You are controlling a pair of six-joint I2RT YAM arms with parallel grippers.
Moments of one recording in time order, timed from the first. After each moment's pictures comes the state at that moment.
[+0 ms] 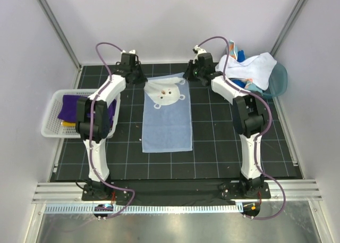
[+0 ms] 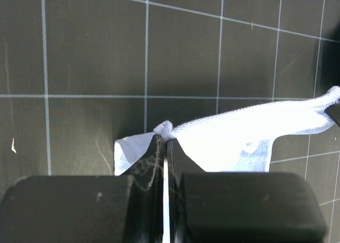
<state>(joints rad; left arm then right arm) -0.23 2.06 1.71 -0.34 0.11 -0.47 0.33 2.16 1.73 -0.07 -0.18 0.35</state>
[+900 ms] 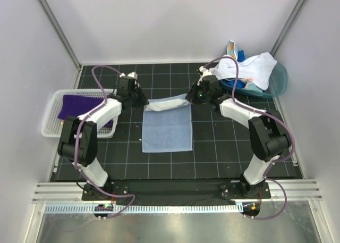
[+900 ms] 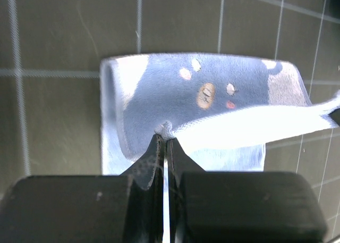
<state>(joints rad) -0.30 1.70 1.14 -0.18 0.13 -0.56 0.41 1.75 1.13 0.09 -0.15 0.44</state>
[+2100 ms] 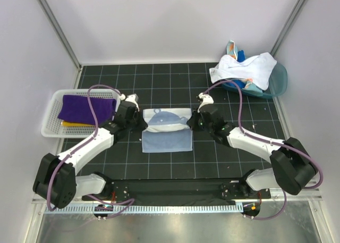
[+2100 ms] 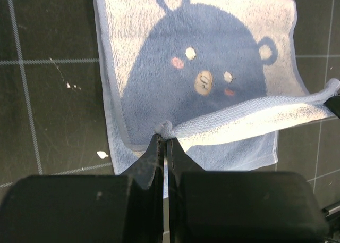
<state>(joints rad) -0.47 1.23 0.73 -0.23 -0.01 -0.58 0.65 1.35 0.69 0.09 0.07 0.53</state>
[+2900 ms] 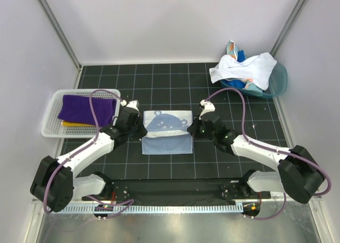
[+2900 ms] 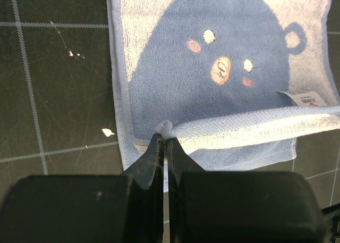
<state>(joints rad) -0.54 1.20 0.66 -0.27 -0.06 -0.61 0.70 1.25 0.58 0.09 0.09 0.58</state>
